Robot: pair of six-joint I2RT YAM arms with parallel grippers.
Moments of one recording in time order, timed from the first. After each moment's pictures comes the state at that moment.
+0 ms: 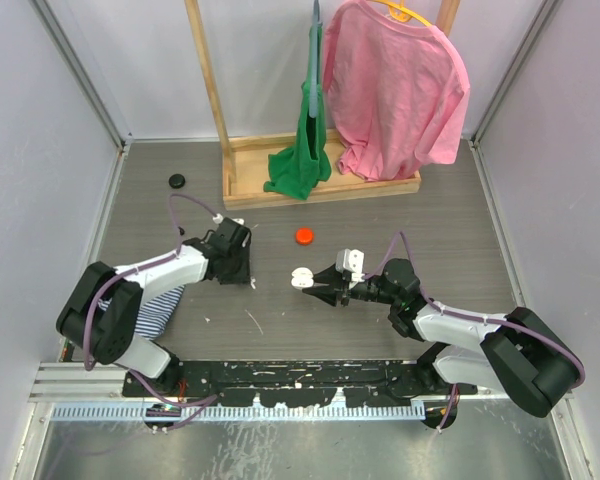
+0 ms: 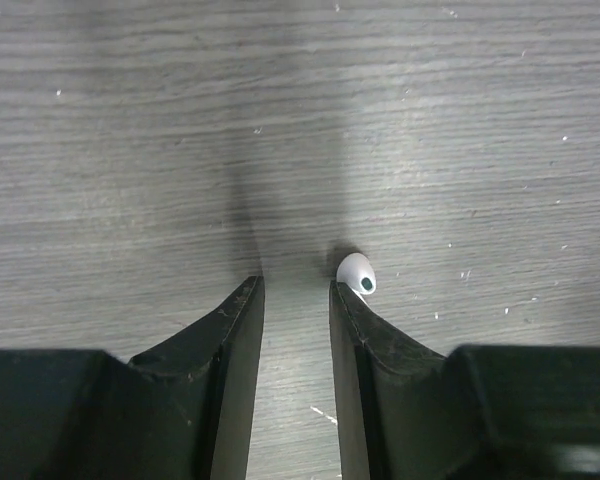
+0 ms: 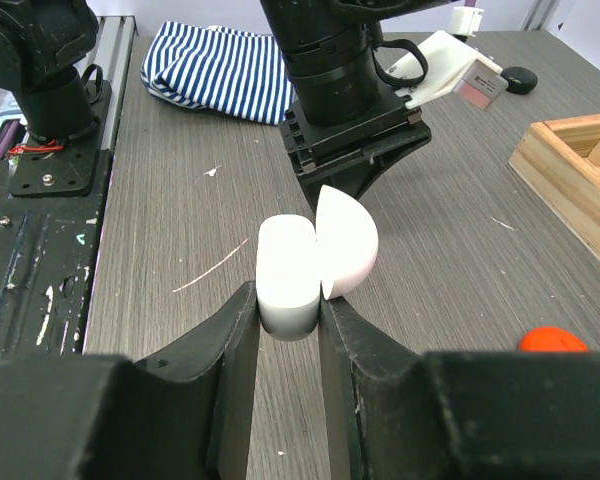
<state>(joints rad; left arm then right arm) -0.55 1.49 0.78 -0.39 -0.08 -0.55 0.67 1.16 0.23 0.96 -0.71 -0.08</state>
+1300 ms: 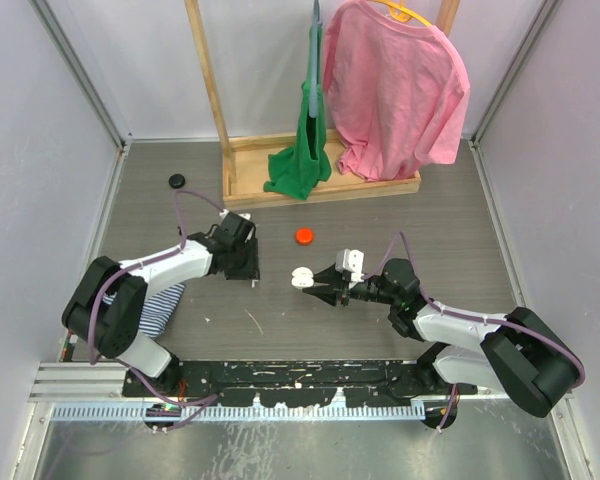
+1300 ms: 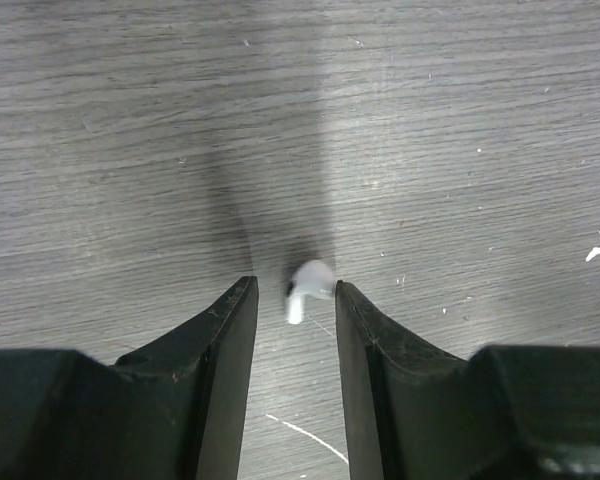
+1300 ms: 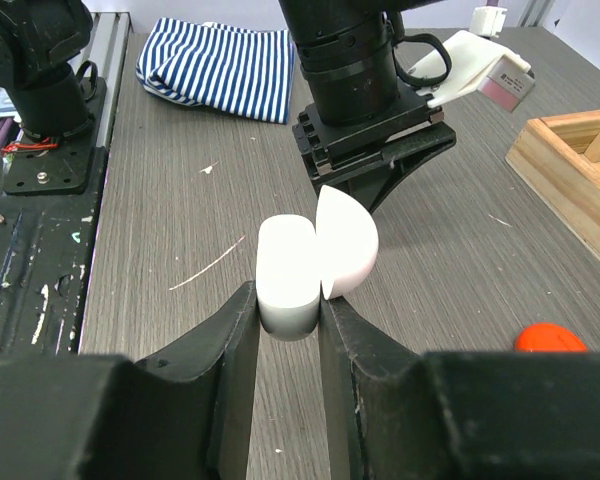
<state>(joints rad) -0.56 1.53 0.84 -0.38 -0.01 -0.56 0.67 1.16 0.23 0.95 -0.71 -0.09</state>
